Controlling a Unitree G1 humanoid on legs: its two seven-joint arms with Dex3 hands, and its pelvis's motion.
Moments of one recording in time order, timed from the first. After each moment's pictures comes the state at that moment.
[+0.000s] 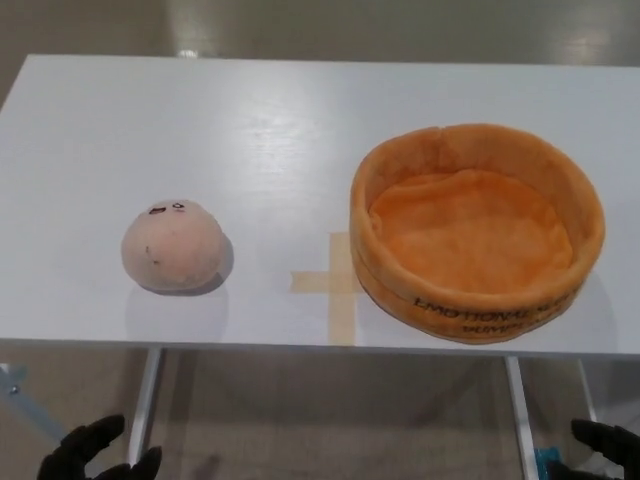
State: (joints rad) left_arm -0.27 0.22 0.29 1.18 -0.03 -0.21 -0.03; right_arm -0.29 -0.22 -0.20 1.24 -0.09 -0.27 -0.13
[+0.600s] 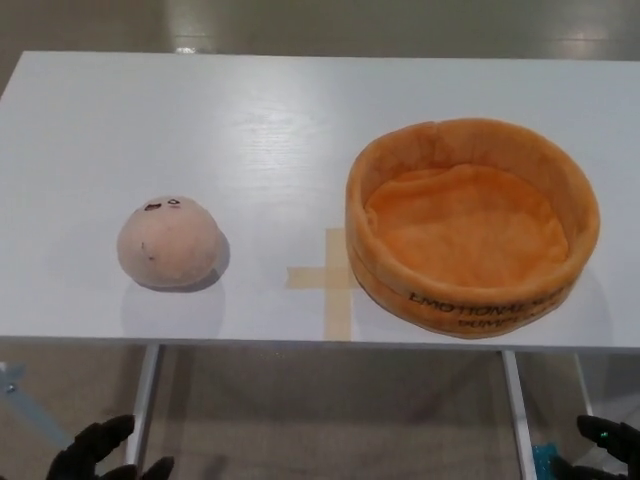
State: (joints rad) left_arm -0.24 0.29 0.11 1.18 0.02 -0.29 -0.10; right_arm -0.31 -0.22 -0.20 1.27 -0.08 -0.31 -0.15
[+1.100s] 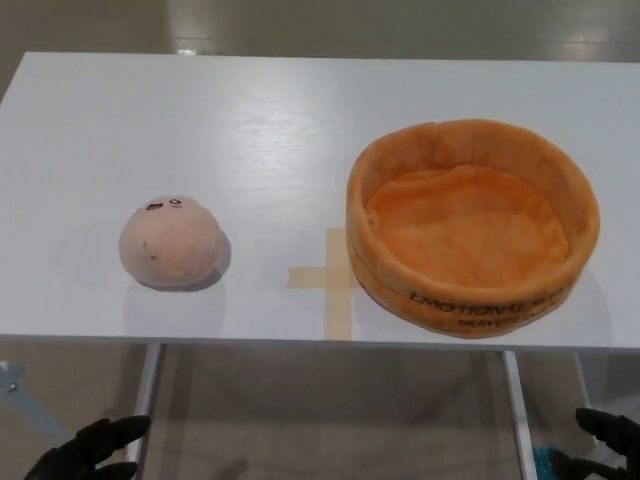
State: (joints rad) left_arm 0.01 0.42 0.01 0.72 -0.01 -0.35 -0.35; right_arm -0.32 -0.22 -0.20 1.27 -0.08 -0.31 -0.15
